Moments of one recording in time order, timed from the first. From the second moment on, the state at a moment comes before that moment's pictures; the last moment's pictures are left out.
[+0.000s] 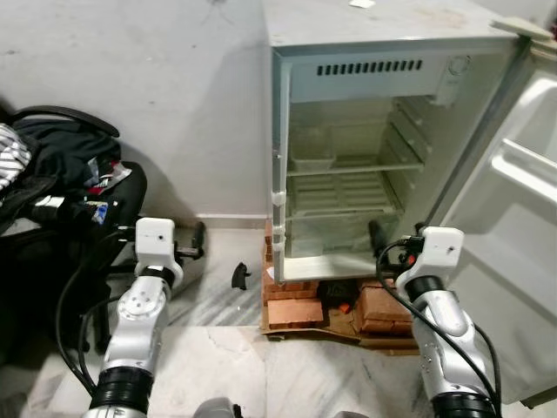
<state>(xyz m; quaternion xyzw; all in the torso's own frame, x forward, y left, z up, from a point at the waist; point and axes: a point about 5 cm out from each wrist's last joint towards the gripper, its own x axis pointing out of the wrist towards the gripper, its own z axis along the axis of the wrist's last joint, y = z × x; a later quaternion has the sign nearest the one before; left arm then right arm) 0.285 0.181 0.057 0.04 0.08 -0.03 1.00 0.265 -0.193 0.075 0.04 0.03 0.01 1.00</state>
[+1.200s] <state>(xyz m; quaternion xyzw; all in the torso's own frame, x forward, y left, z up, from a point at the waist) 0.268 0.185 0.039 0.03 0.10 -0.02 0.99 0.262 -0.153 0.054 0.09 0.10 0.17 0.98</state>
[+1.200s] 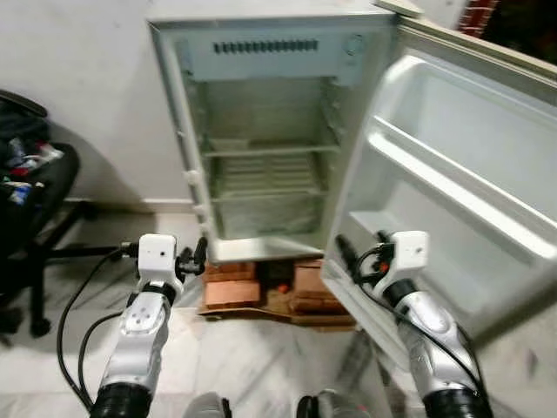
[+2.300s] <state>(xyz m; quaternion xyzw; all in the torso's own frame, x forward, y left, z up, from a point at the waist) 0.271 0.203 0.051 0.02 0.07 -0.04 1.00 0.274 -0.190 0.073 0.02 0.04 -0.01 1.00</state>
